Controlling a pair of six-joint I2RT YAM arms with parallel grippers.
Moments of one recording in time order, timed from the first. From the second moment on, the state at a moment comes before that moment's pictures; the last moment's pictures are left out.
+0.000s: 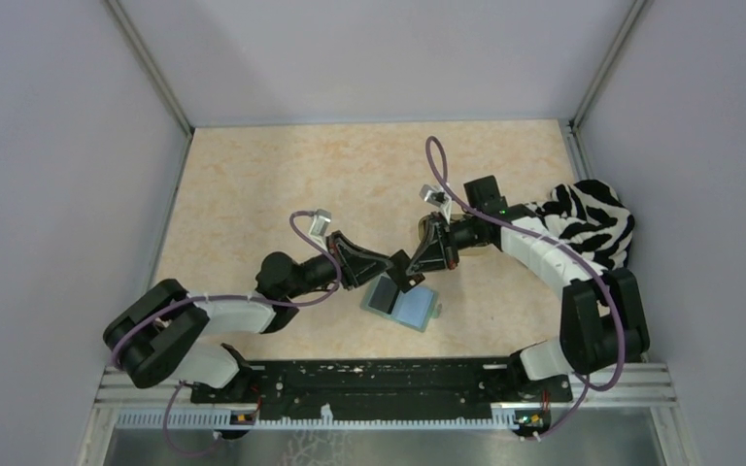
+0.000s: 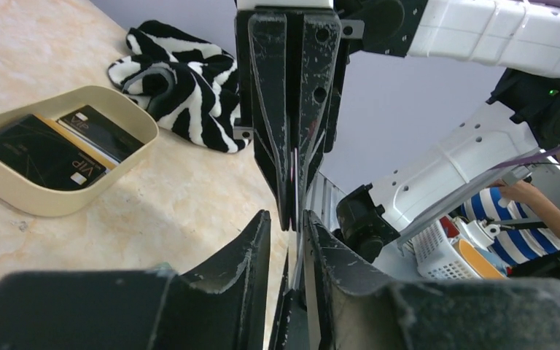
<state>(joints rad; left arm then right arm) -0.79 1.39 0.35 1.32 0.40 -0.80 0.33 1.41 0.92 -0.52 -1.45 -0.38</state>
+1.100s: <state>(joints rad) -0.72 1.02 0.27 0.63 0.32 -0.67 0.44 1.34 0.86 -1.00 -0.99 -1.43</state>
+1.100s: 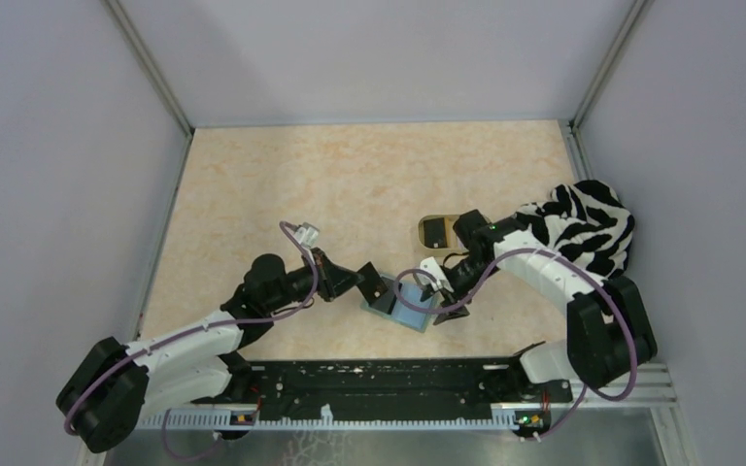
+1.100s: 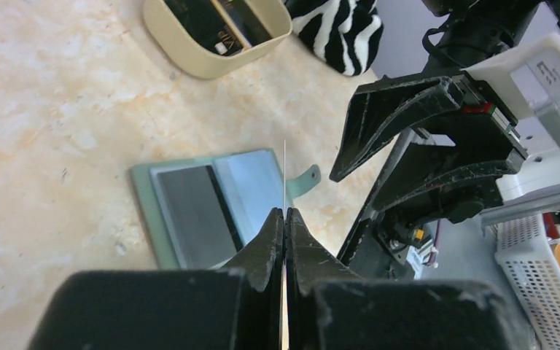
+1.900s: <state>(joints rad) -0.72 1.00 0.24 0.55 0.33 -0.65 0.50 1.45 0.82 -0.97 -0.65 -1.57</state>
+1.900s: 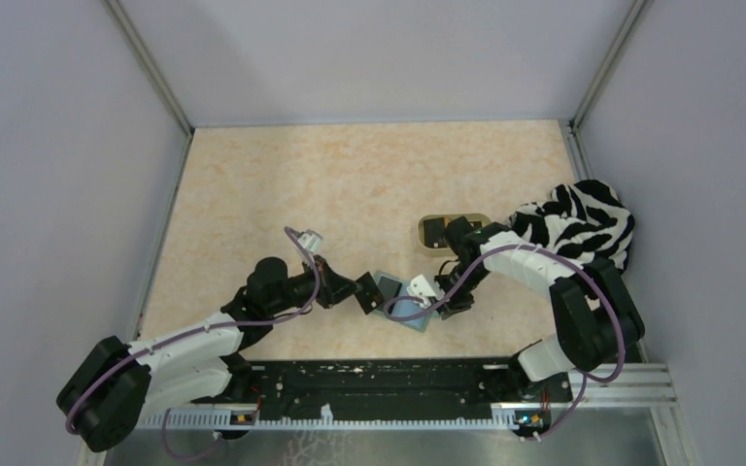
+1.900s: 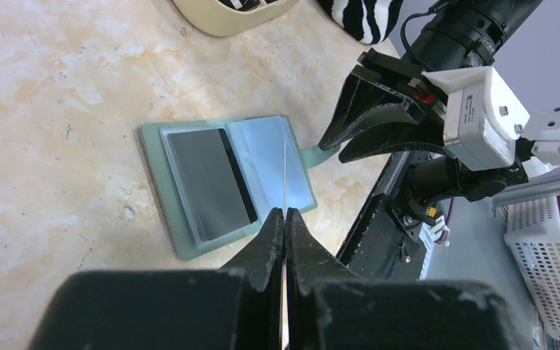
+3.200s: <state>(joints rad) -0.74 1.49 0.30 0.88 0.34 -1.04 0.46 1.33 0.80 -0.63 -0.64 -1.07</state>
